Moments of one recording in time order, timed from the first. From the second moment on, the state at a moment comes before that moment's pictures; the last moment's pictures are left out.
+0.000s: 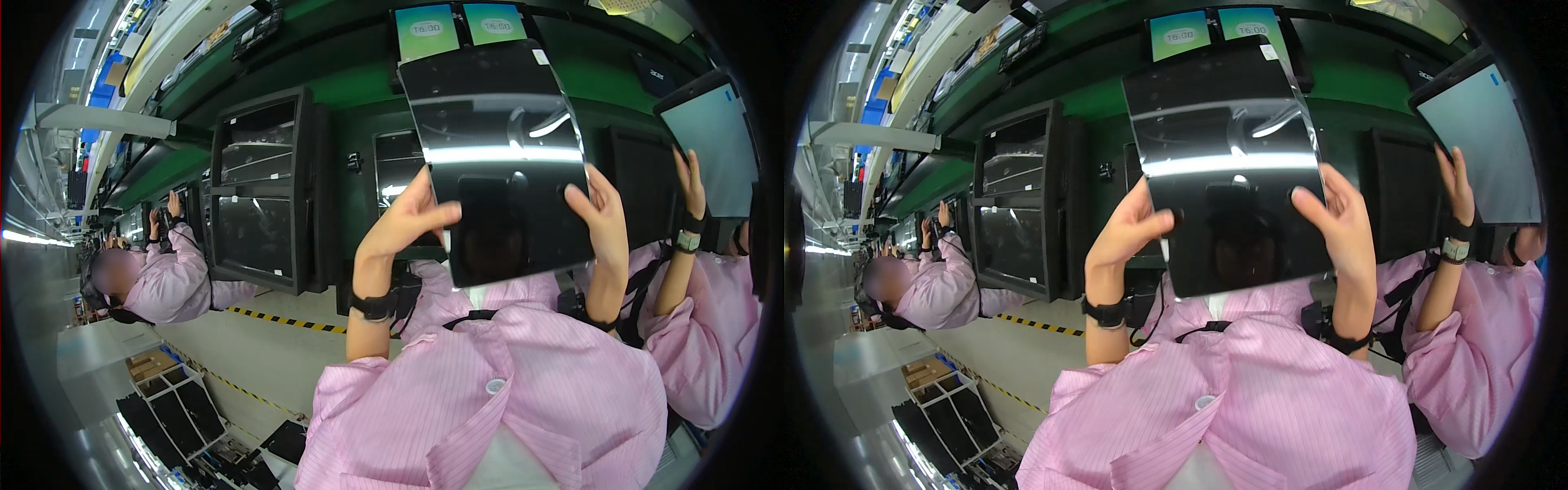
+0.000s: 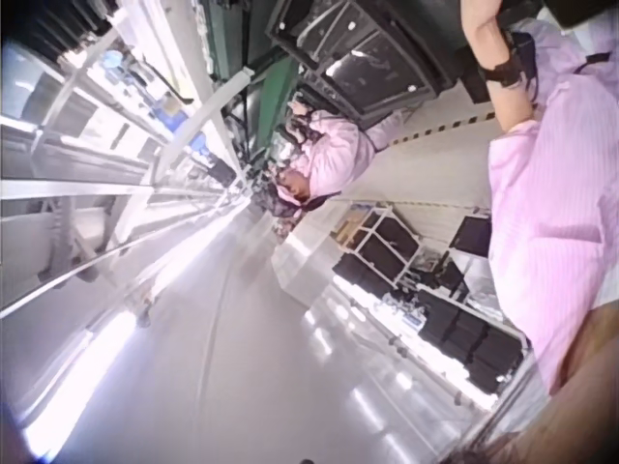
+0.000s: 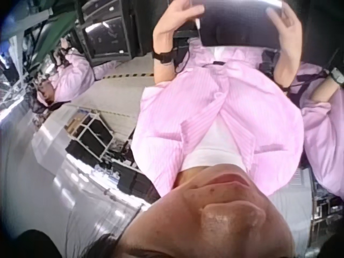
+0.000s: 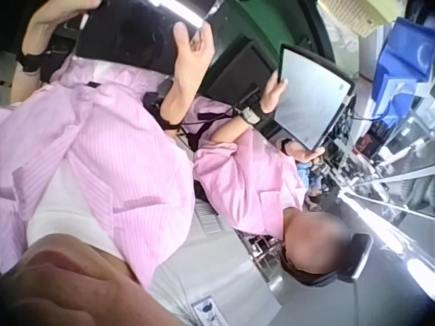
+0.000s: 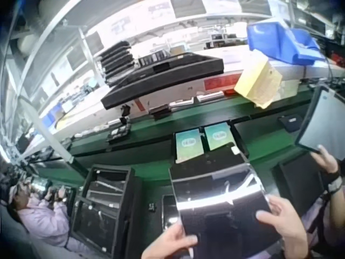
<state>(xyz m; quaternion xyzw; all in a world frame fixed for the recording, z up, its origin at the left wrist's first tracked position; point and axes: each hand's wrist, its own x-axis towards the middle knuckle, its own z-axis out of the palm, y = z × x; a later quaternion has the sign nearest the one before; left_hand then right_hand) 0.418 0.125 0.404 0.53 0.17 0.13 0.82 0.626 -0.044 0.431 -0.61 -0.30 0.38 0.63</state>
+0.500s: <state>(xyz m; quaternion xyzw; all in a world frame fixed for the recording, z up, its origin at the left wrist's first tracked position) 0.389 0.156 0.328 0.68 0.40 0.13 0.60 0.680 -0.081 0.302 -0.67 -0.21 0.33 0.63</state>
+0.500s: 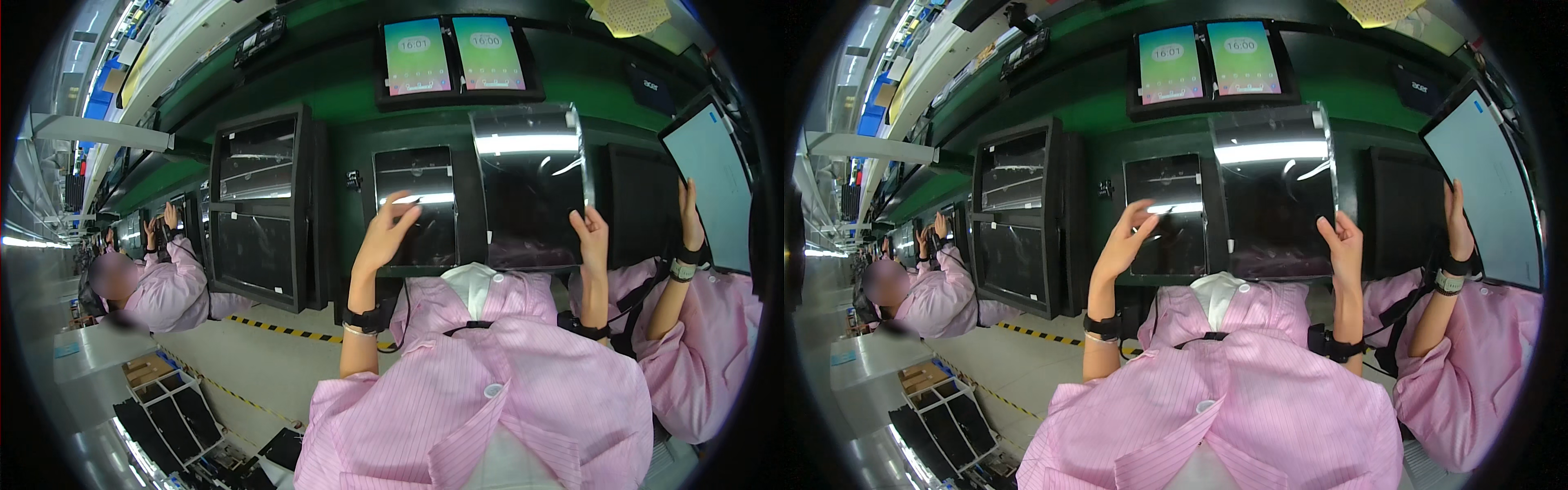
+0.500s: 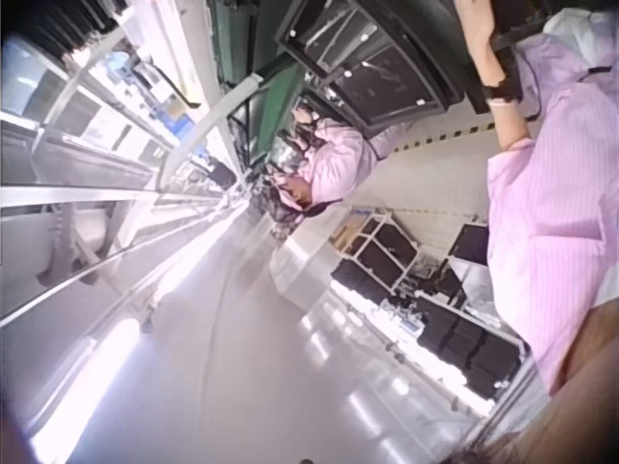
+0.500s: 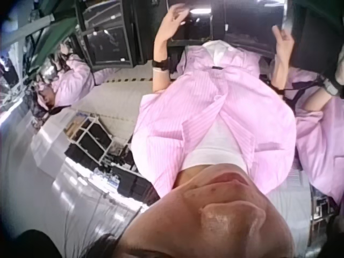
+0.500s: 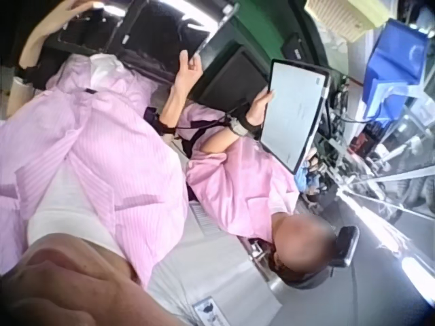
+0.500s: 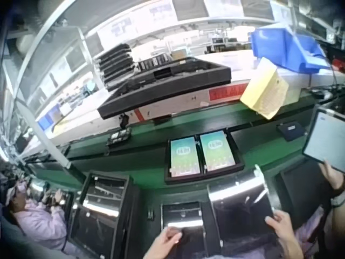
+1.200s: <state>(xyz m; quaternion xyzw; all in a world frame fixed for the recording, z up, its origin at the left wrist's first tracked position) 0.355 0.172 0.243 0.60 0.68 0.20 0.38 0.727 -0.087 0.220 -0.92 -0.07 0.12 0.36</state>
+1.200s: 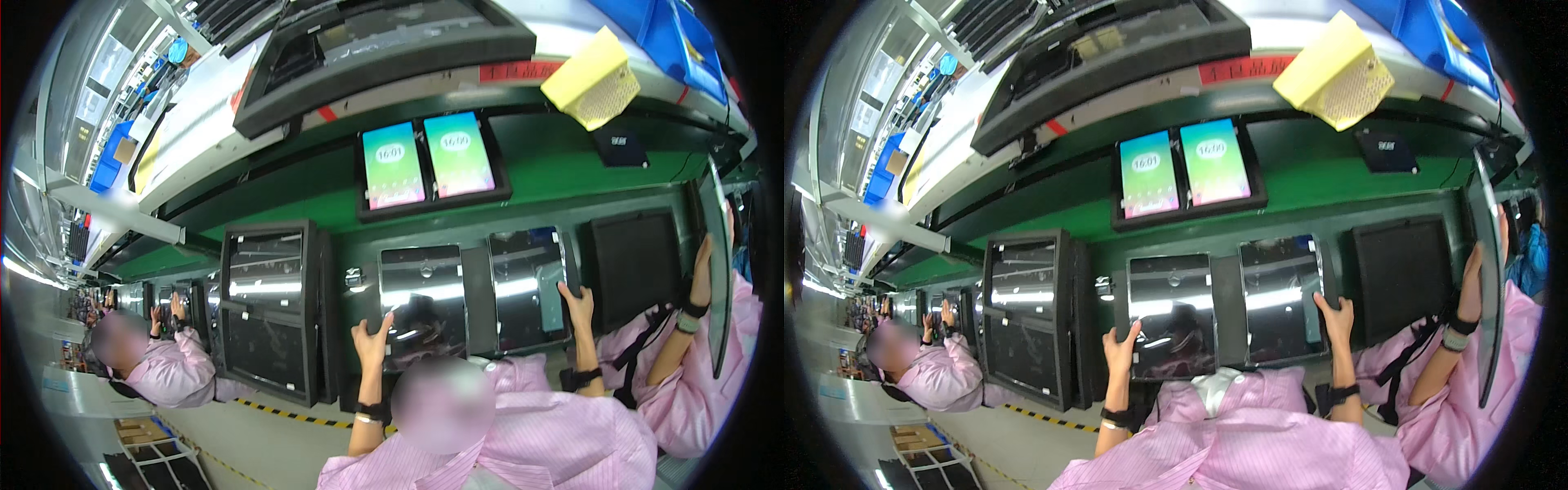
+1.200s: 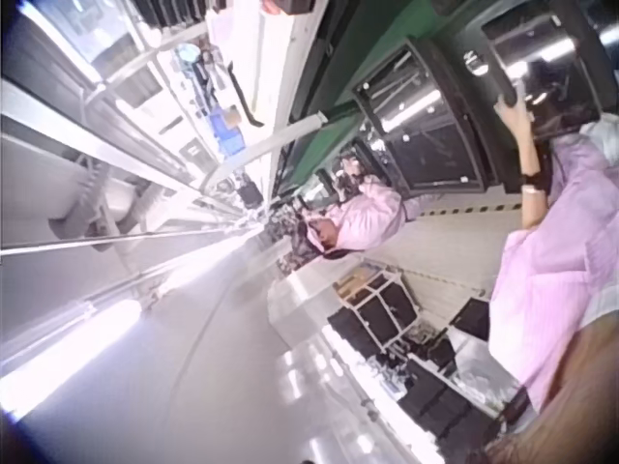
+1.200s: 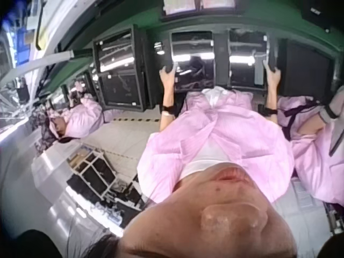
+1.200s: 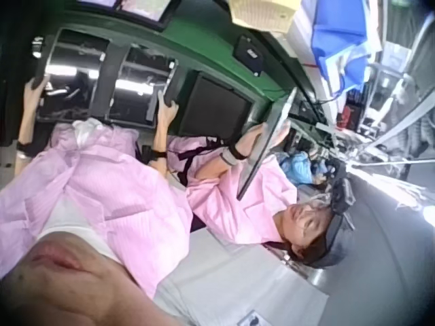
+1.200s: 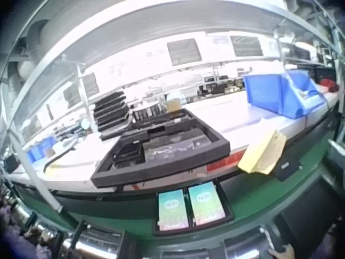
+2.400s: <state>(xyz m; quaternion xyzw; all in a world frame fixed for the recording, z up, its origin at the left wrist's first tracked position) 0.343 0.266 0.229 0.83 0.49 0.21 0.18 0.761 -0.072 0.198 -0.94 -0.08 0.13 0.30</state>
